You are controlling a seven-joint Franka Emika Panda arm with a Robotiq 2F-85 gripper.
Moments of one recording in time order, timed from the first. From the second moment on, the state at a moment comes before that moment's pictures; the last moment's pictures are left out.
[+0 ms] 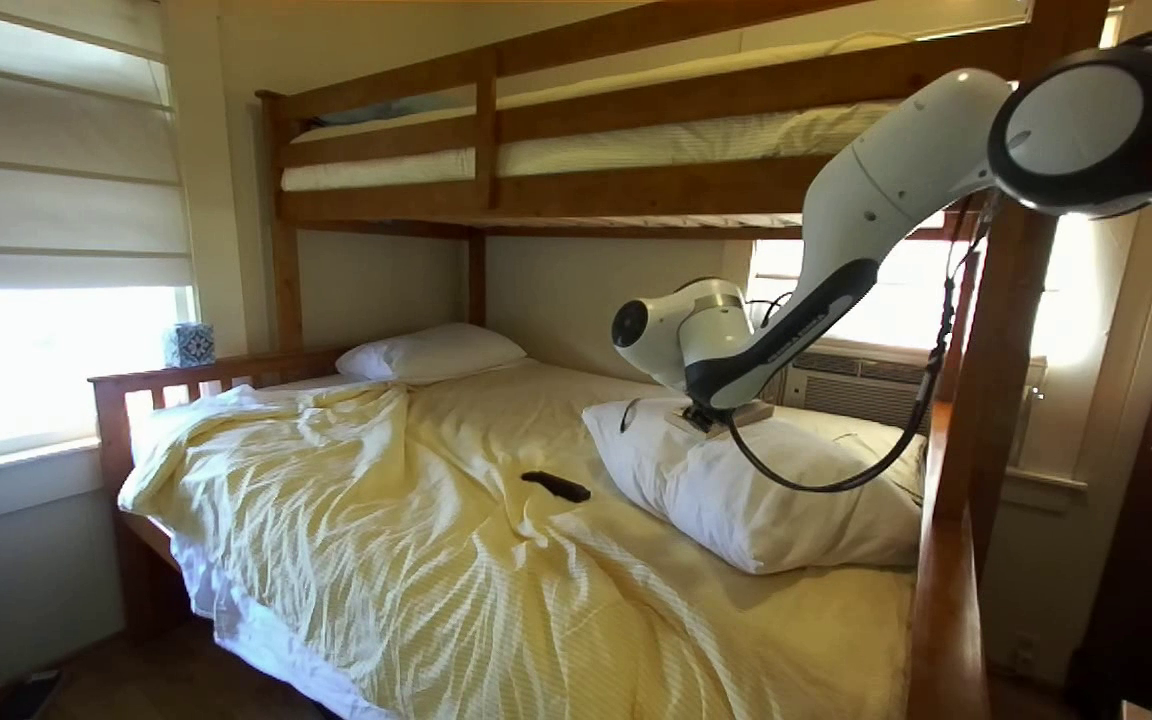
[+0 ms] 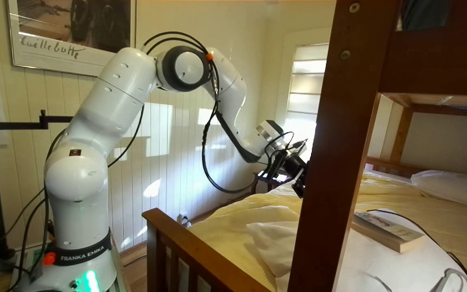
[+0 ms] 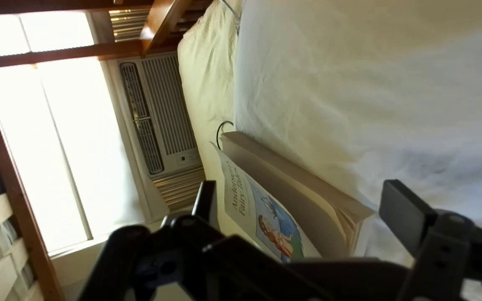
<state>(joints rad) -0.08 0.50 -0.01 -1.74 -1.25 1.92 0.76</state>
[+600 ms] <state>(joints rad) -0.03 0.84 -0.07 -1.30 -1.20 1.81 0.88</state>
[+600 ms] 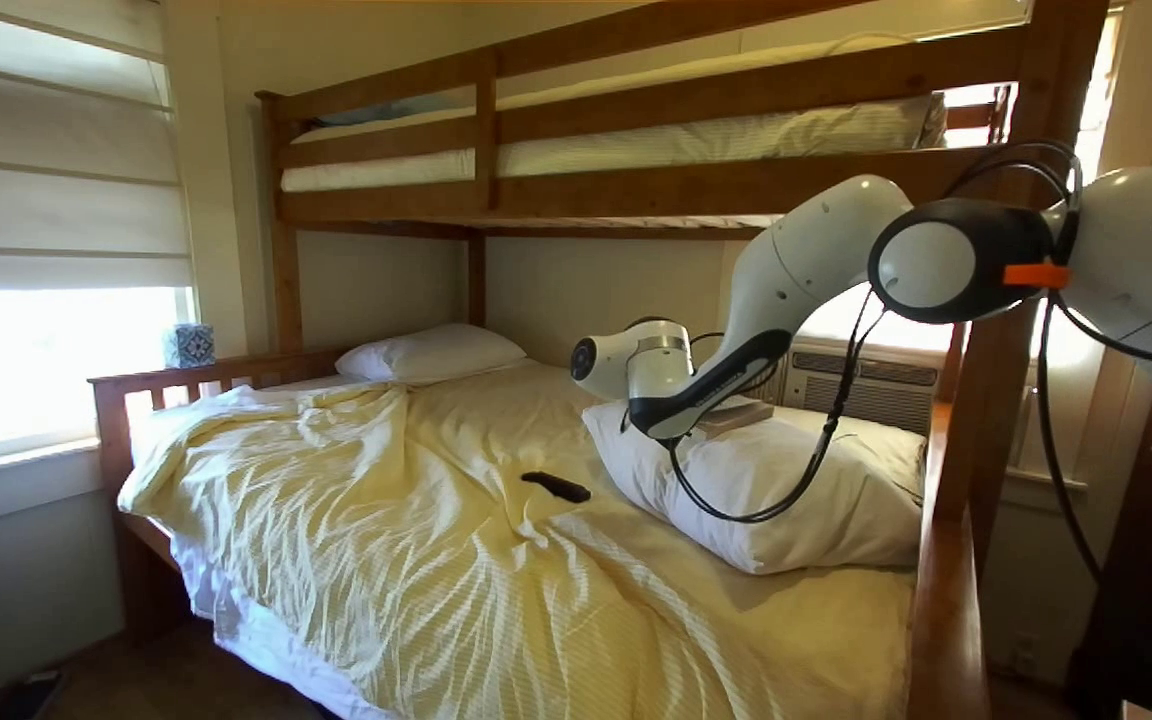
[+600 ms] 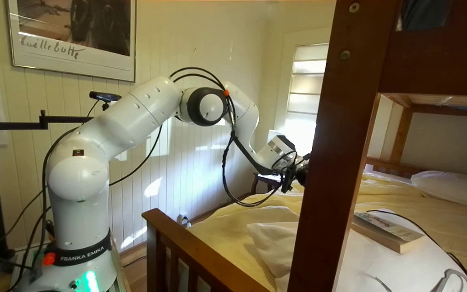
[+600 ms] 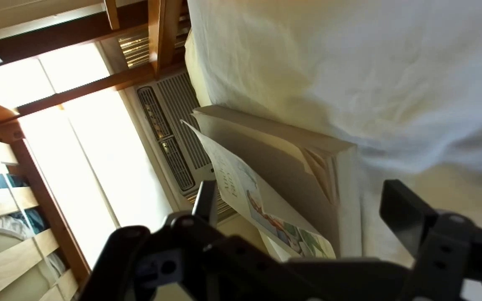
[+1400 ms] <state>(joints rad) -0.06 0.90 -0.13 -1.29 -1.19 2.01 0.83</state>
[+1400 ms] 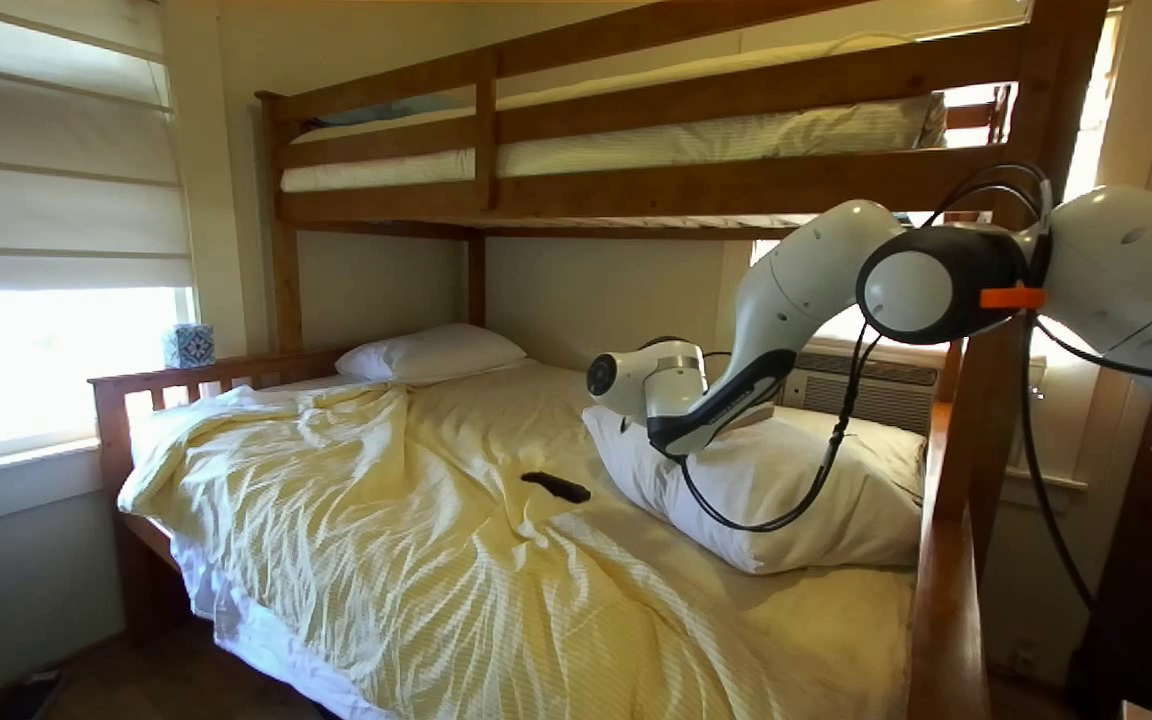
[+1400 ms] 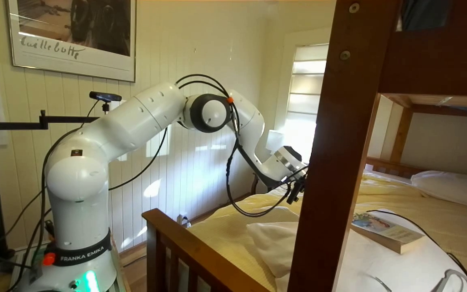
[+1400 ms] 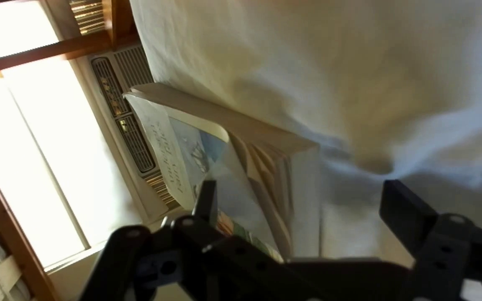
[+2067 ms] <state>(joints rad) -0.03 0.90 -0.17 -1.28 -1.19 2.01 0.78</state>
